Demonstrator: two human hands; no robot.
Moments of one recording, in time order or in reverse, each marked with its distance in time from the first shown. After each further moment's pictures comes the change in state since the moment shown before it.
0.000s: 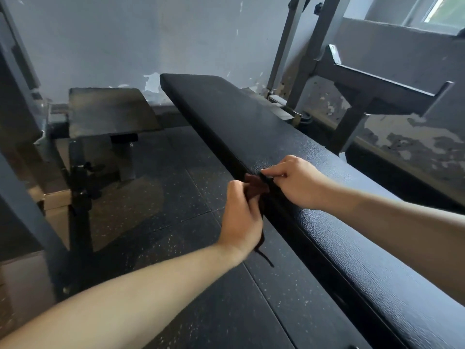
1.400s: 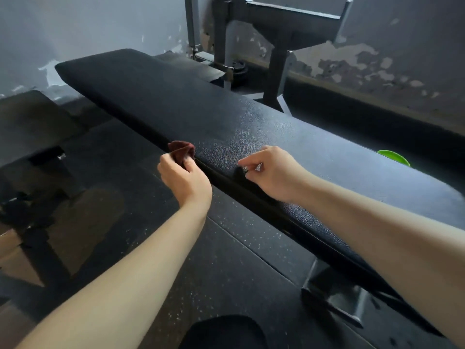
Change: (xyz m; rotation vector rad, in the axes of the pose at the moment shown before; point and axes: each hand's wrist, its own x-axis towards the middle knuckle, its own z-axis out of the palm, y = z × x) left_hand 0.042 -0.010 0.022 0.194 0.348 -0.152; right_hand -0.092 0.021 -0.004 0.166 0.095 0.311
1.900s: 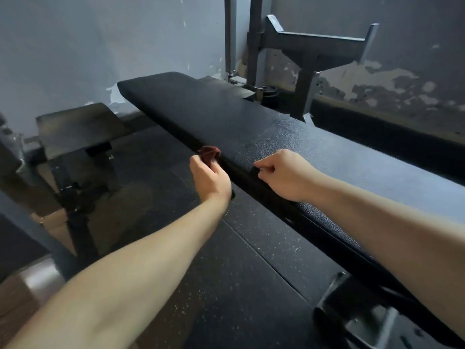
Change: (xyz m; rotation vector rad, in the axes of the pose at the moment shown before) left_hand -0.053 0.023 -0.014 -0.024 -0.047 0.067; right_hand -0.032 0.008 0.000 -0.083 -0.006 -0.092
